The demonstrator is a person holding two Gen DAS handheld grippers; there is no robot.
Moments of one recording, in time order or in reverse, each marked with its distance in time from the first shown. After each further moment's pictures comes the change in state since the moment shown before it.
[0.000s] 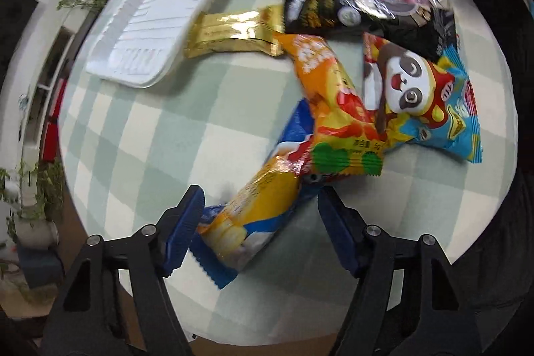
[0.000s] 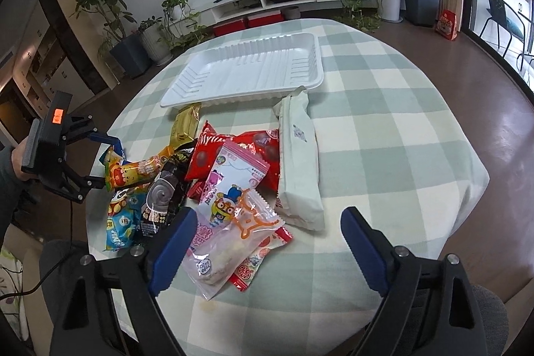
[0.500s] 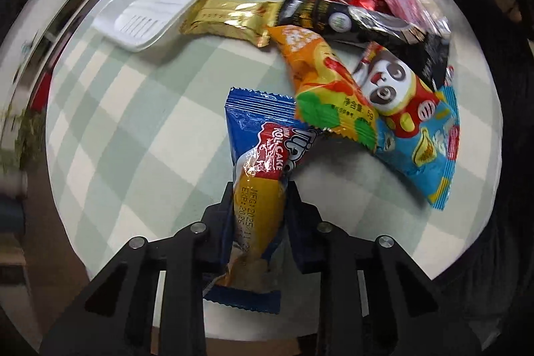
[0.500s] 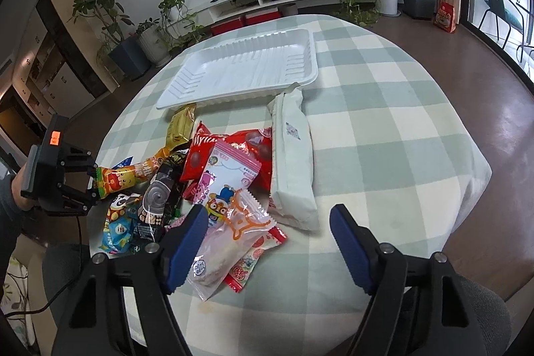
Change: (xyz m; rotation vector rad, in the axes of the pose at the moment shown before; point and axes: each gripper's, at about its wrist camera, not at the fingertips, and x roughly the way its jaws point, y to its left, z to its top) left arm 0.010 -0.012 -0.007 -0.304 -0.052 -0.046; right arm 0.005 -0.012 0.005 0.009 0.003 -0.015
